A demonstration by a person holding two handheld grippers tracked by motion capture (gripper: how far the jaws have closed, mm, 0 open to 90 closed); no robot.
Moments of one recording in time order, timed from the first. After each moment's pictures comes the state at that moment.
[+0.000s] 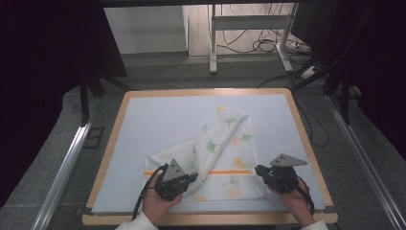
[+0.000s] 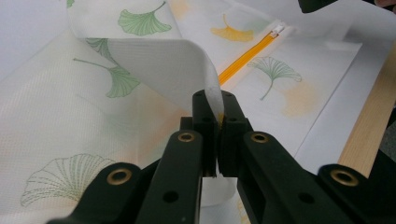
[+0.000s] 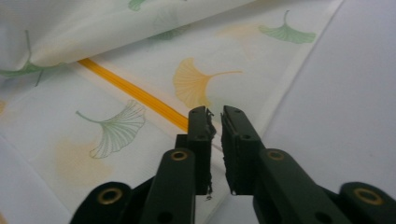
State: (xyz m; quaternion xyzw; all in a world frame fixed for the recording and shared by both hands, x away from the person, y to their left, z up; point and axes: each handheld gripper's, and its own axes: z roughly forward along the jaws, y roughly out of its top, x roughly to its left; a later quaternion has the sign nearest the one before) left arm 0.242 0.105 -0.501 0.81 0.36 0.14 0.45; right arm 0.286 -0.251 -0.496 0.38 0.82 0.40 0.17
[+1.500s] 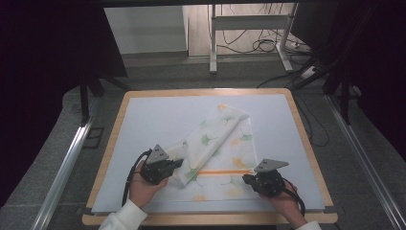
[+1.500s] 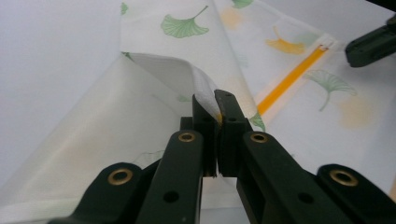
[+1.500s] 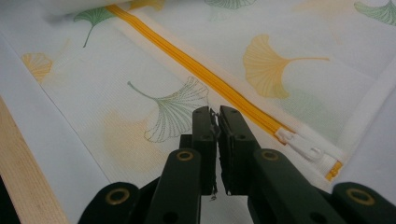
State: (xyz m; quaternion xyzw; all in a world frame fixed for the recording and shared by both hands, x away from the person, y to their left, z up) left arm 0.279 0.153 -0.493 0.80 0.39 0.15 0.44; right arm 0.282 -0.220 -0.509 0.33 0.86 0.36 0.12
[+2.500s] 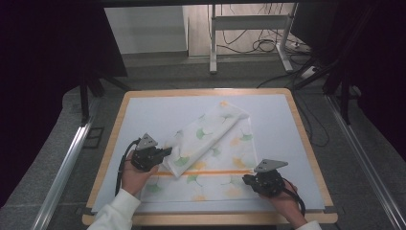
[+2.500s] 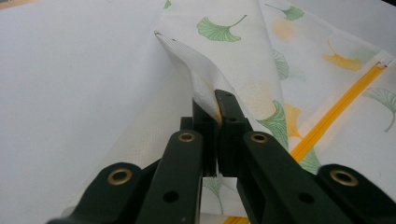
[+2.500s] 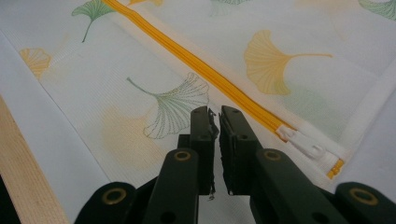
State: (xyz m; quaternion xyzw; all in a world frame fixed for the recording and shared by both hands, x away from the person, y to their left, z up) left arm 0.309 0.184 -0.492 0.78 0.42 0.17 0.44; right arm 0.282 -0.220 -0.510 0.33 0.87 0.36 0.11
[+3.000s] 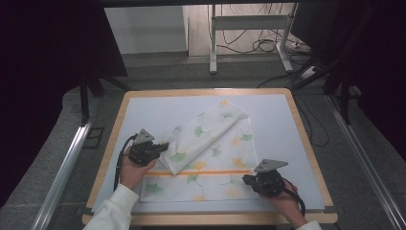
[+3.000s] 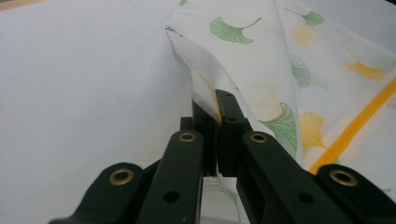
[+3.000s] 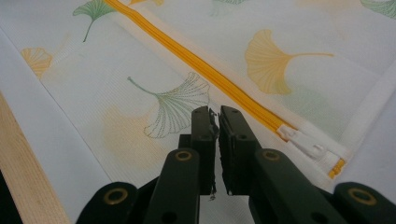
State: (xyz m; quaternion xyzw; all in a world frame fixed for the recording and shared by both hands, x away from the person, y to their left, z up) left arm 0.324 0.196 -0.491 0.77 0.44 0.17 0.43; right arm 0.282 -0.220 -0.511 0.33 0.87 0.36 0.11
